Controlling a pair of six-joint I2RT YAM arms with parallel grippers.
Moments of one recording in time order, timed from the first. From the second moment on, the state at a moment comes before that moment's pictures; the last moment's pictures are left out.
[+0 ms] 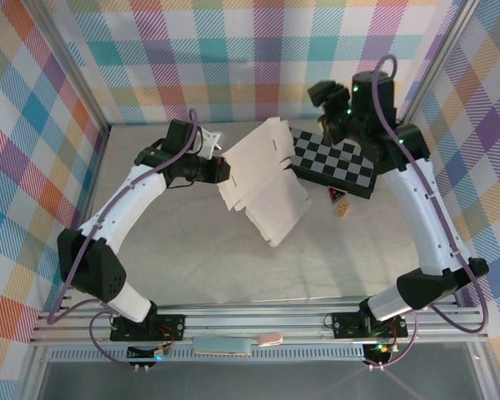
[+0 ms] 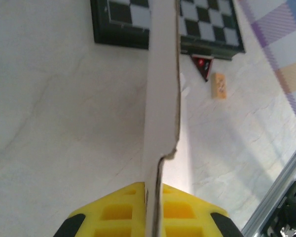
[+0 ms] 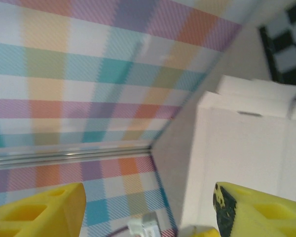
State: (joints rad) left arm -0.37 1.58 1.47 -0.76 0.46 -0.16; right arm 0.42 1.48 1.88 -0.84 -0.04 1.32
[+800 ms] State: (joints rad) left arm -0.38 1.73 1.43 -0.76 0.44 0.11; right arm 0.54 1.75 1.58 -0.65 -0.14 1.68
